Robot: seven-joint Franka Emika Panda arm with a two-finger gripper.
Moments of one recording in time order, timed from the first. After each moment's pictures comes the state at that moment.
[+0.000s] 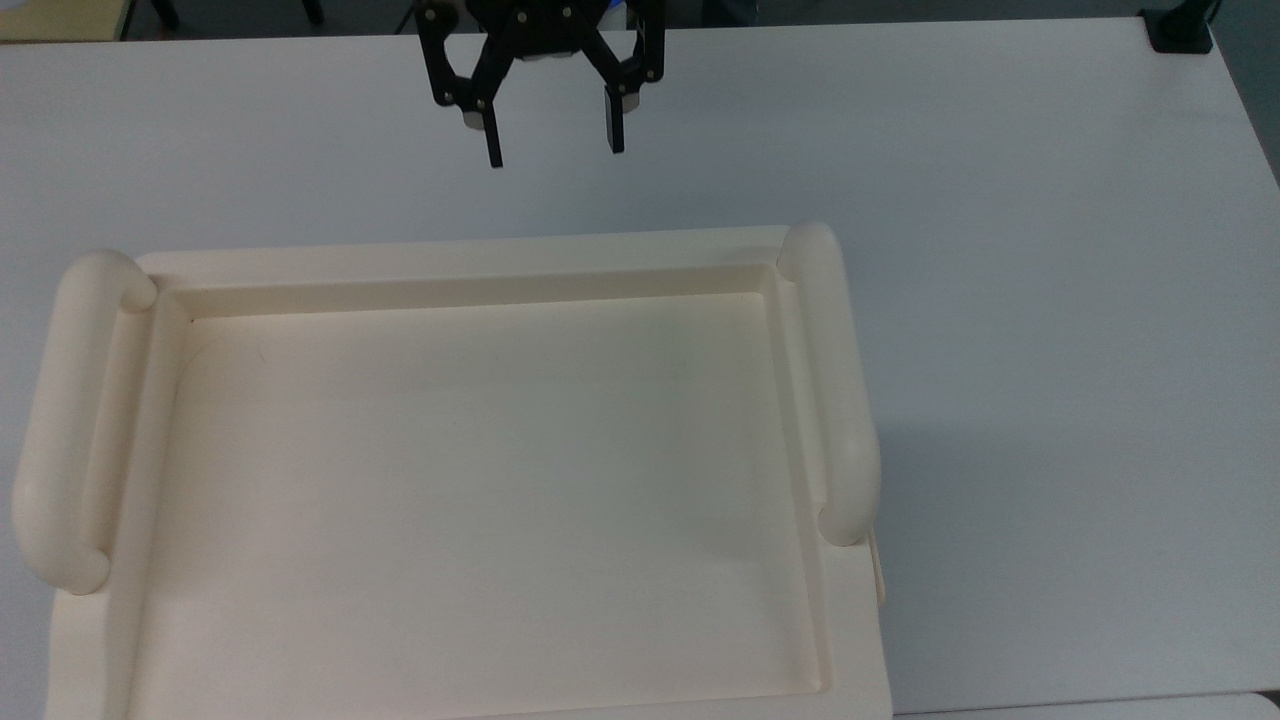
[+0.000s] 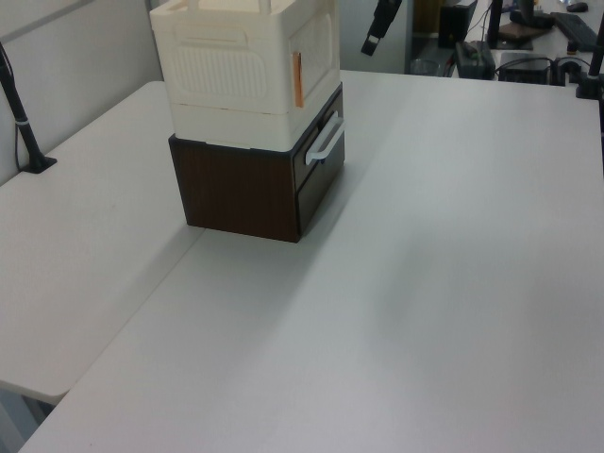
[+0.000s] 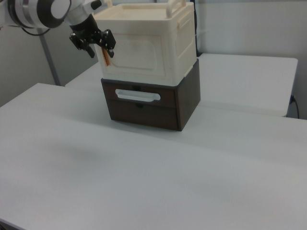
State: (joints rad) arm 0.14 0.12 -0.05 -1.49 0.02 2.06 -0.15
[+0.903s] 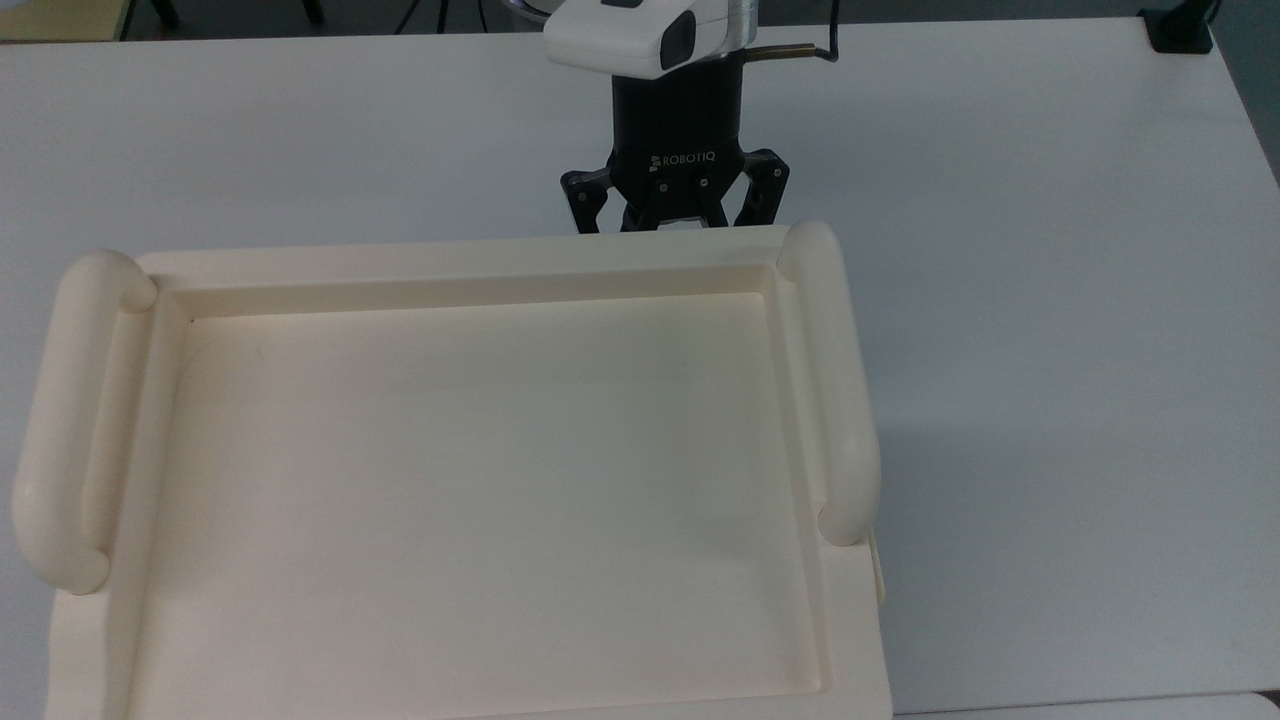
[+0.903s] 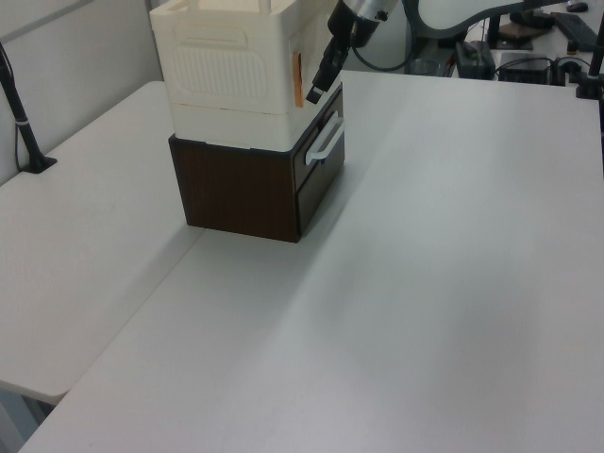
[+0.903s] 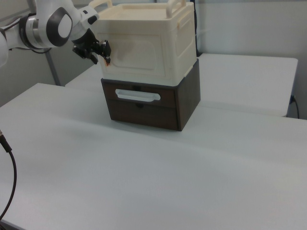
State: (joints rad) arm 0.30 0.31 -0.12 -1.42 -0.05 2.28 -0.06
